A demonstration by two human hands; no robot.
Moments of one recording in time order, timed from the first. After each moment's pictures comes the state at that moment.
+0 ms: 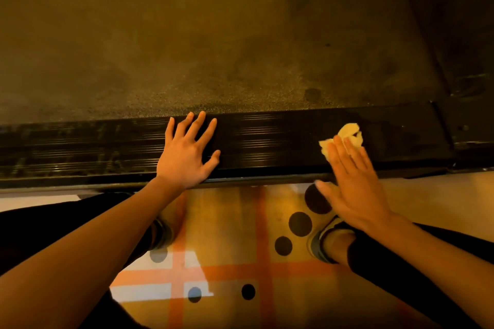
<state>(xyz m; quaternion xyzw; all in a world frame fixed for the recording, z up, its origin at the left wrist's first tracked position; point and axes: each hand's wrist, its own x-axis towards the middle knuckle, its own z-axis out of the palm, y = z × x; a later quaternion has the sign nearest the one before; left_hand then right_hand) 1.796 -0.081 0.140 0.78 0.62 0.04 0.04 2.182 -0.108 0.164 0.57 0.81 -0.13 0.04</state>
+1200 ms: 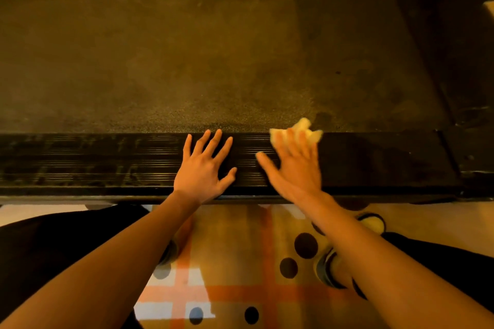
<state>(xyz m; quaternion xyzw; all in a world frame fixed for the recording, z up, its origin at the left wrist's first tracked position) 1.799 -0.082 0.140 0.78 0.63 0.03 0.06 2.039 -0.049 0.166 0.63 0.75 -0.18 0.00</state>
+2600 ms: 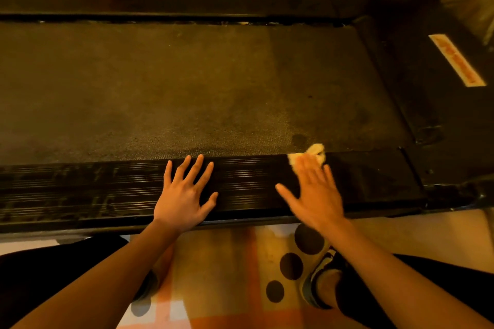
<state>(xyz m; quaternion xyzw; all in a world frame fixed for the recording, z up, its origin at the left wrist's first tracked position) 1.797 -0.082 0.133 0.79 0.62 0.04 0.04 2.124 -0.048 0.160 0.65 0.75 -0.13 0.04</state>
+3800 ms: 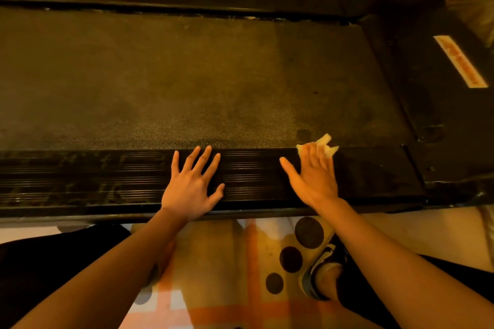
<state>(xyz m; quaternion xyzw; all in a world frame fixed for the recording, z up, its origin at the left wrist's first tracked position) 1.799 -0.081 0.135 0.79 0.61 0.04 0.04 2.102 -0.027 0.173 0.70 0.69 -0.20 0.03</state>
